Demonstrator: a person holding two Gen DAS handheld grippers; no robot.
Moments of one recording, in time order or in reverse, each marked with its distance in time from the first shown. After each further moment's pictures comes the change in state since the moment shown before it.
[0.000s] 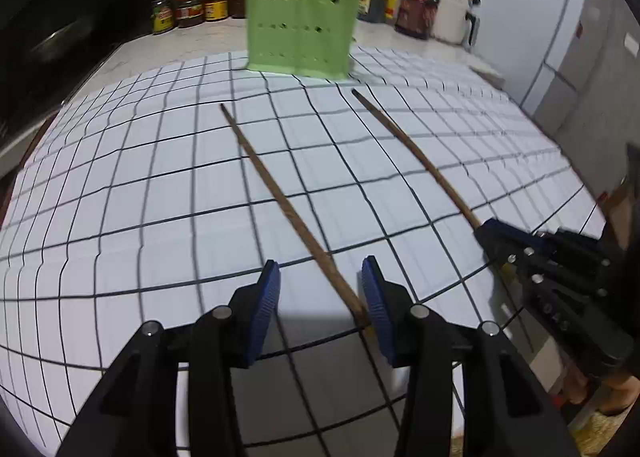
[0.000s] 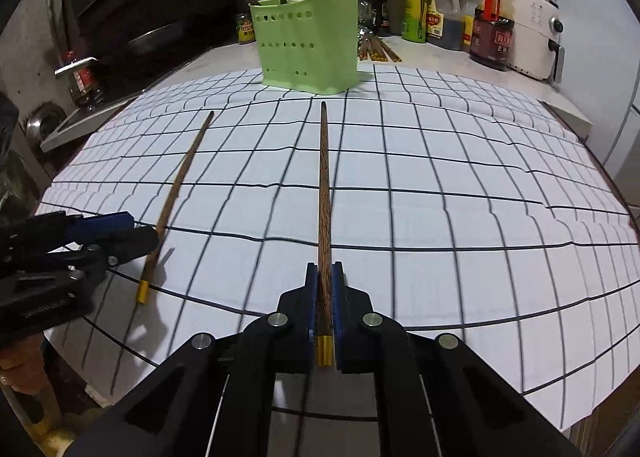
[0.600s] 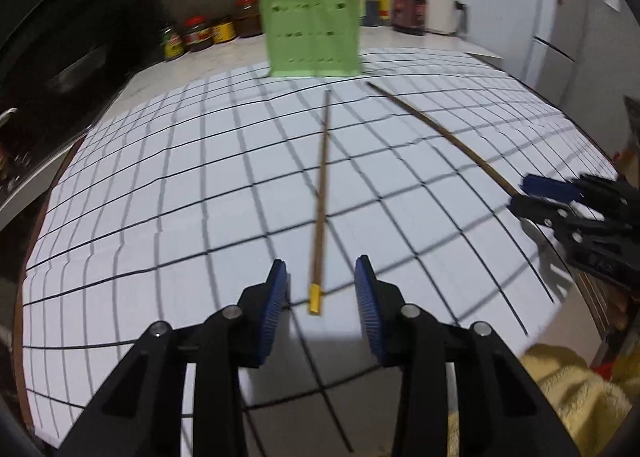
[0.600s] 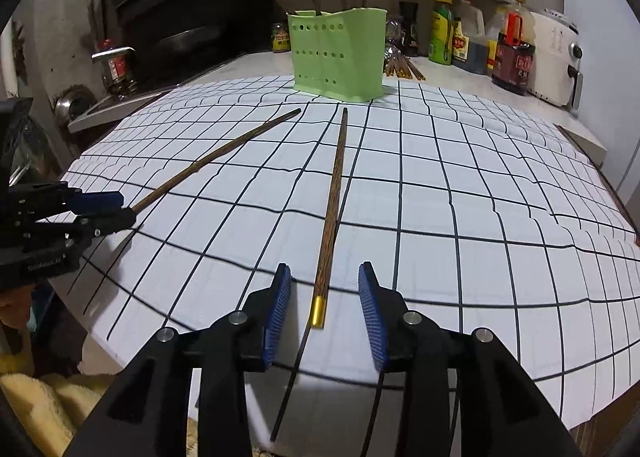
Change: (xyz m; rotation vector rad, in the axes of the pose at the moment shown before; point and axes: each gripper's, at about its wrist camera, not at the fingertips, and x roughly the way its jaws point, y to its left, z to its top) left arm -0.031 0.030 -0.043 0.117 -0.079 0.066; right arm -0.017 0.001 -0.028 -0.089 -0.073 0.082
